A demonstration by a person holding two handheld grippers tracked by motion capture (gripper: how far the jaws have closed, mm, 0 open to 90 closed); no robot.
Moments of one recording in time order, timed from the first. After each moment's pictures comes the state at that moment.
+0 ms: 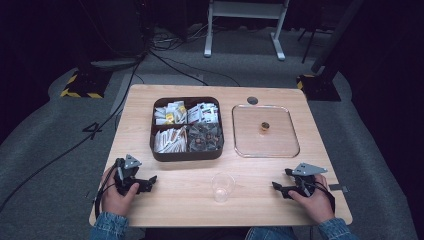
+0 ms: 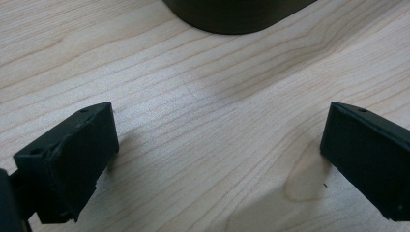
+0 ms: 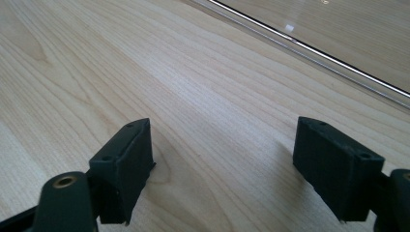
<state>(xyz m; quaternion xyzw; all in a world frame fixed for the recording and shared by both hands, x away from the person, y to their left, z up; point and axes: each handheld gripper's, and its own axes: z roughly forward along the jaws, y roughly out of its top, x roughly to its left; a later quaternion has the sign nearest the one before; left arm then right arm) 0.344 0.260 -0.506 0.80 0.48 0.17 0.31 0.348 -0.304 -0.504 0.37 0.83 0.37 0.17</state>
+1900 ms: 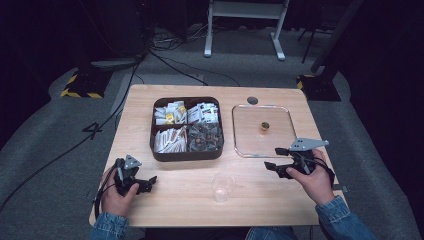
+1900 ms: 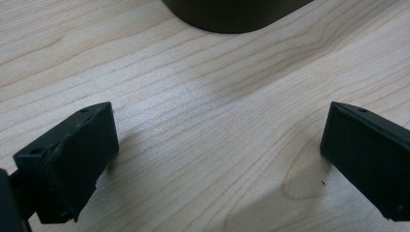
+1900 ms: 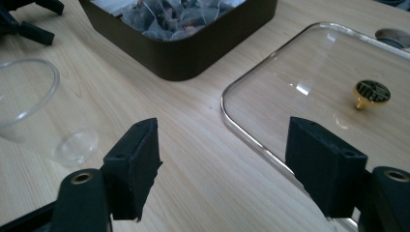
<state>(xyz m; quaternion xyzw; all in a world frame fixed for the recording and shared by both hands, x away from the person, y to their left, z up) 0.342 0.260 -0.506 0.80 0.48 0.17 0.31 0.375 -0.264 -0.407 0.31 0.84 0.42 0.13</state>
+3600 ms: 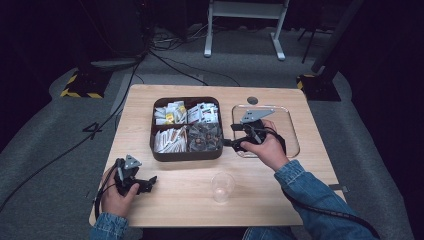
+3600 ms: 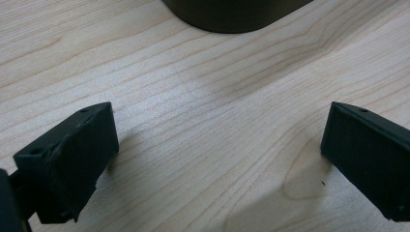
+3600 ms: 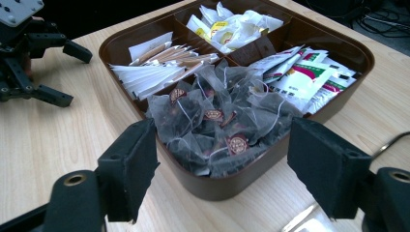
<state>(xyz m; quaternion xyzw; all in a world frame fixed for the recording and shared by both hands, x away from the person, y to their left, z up) 0.342 0.259 -0.506 0.80 0.48 0.17 0.31 0.454 -0.141 -0.395 0.24 0.86 0.45 0.10</state>
